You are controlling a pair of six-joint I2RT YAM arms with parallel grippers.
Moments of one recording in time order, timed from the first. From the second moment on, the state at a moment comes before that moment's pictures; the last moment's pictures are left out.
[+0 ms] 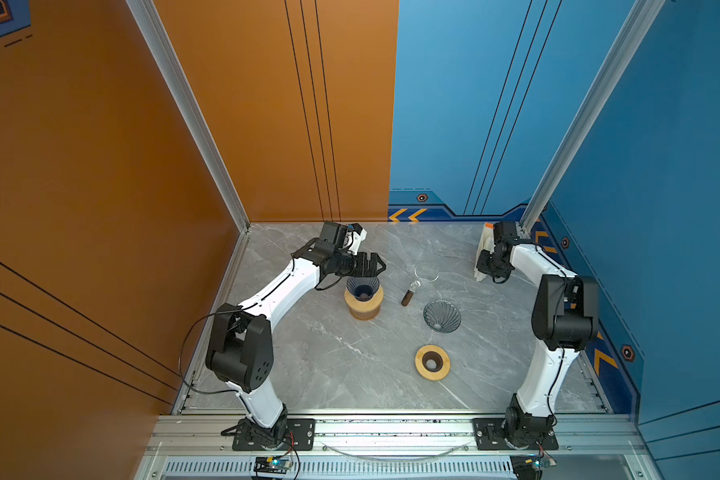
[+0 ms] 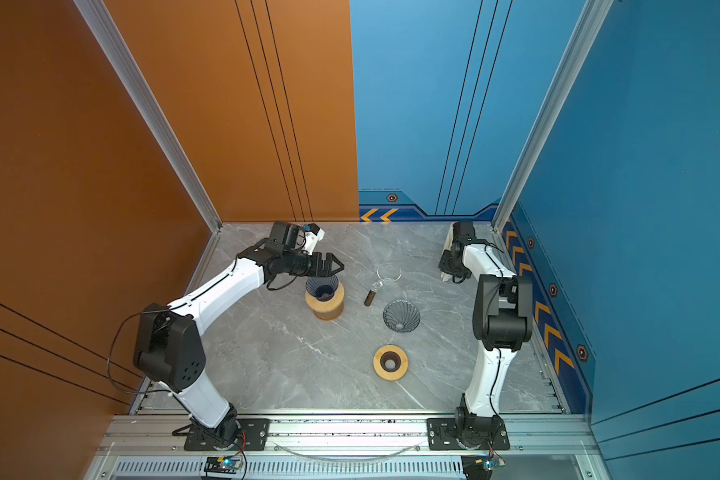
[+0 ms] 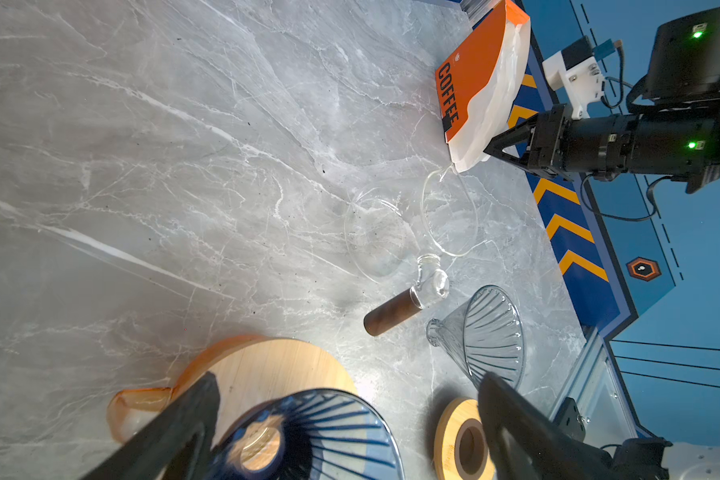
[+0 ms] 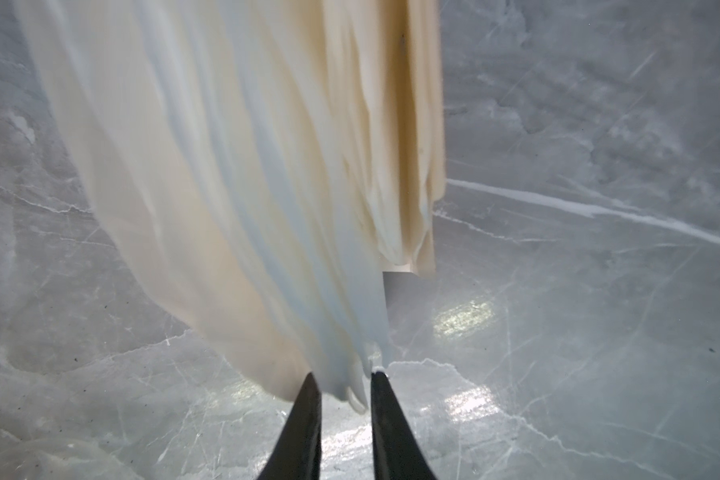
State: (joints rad) left arm -0.39 1.71 1.40 -0.50 0.46 -0.32; right arm -0.06 1.99 1.52 -0.65 0.01 0.34
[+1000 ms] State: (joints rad) left arm -0.39 1.73 1.42 -0.50 0.46 -0.33; right arm -0.07 2.08 1.64 -0.65 -0.01 0.31
